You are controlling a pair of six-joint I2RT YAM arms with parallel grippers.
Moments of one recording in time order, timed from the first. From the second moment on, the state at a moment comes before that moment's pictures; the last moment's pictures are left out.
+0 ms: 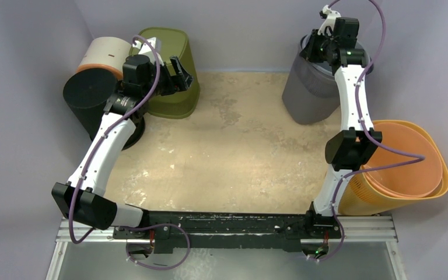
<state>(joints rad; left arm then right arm) -0.27 1.38 1.49 -0.44 0.12 -0.47 -0.05 1.98 2.24 -0.73 -0.28 0.08</state>
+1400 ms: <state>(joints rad) -0.27 1.38 1.47 -0.44 0.12 -0.47 -0.04 2.02 2.17 -0.52 -0.27 0.37</state>
